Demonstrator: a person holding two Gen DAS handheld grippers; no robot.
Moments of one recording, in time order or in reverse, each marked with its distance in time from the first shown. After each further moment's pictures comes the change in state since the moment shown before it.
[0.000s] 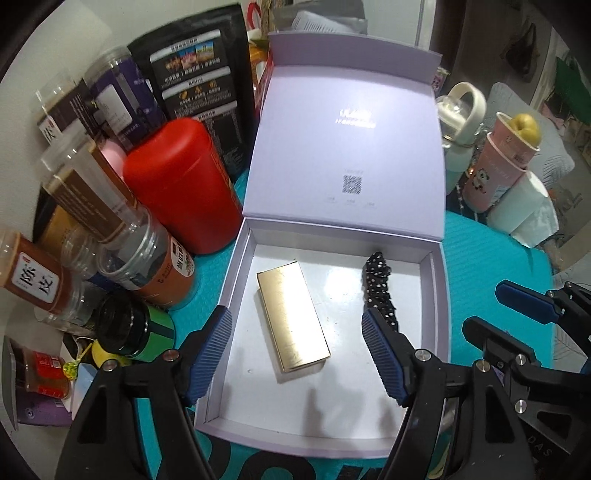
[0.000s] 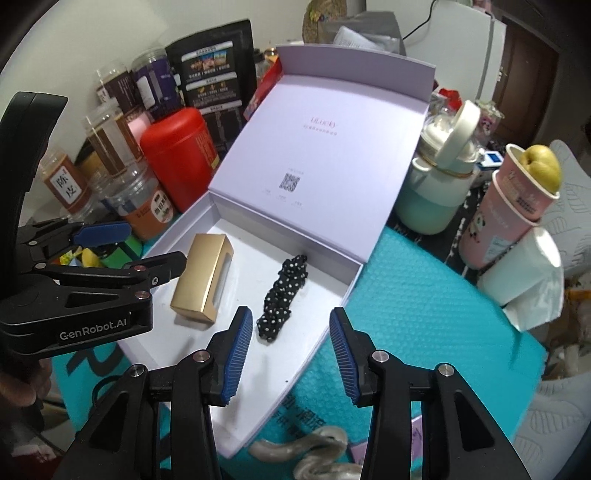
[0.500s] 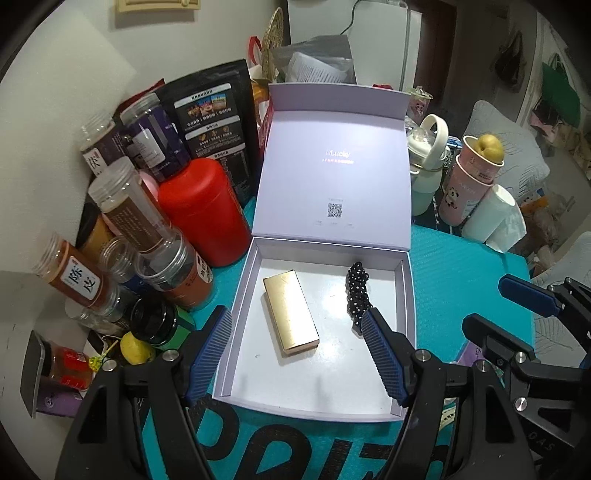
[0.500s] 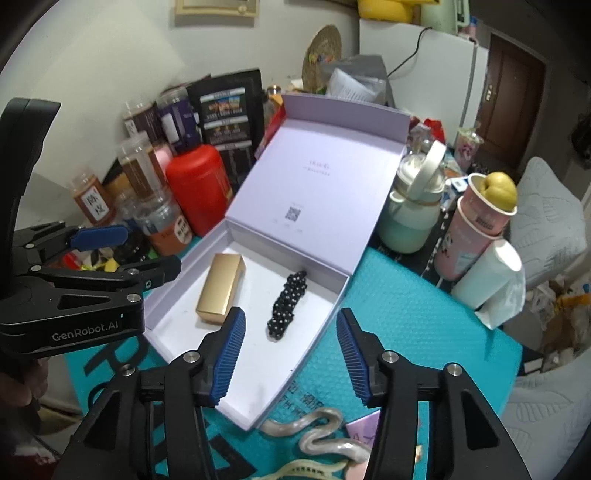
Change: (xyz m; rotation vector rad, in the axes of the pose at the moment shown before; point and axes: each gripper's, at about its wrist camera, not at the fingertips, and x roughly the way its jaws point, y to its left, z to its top) left arm -0.073 -0.004 -0.015 0.011 -0.092 0.008; right arm -0.071 0.010 -0.012 0.004 -0.111 -0.019
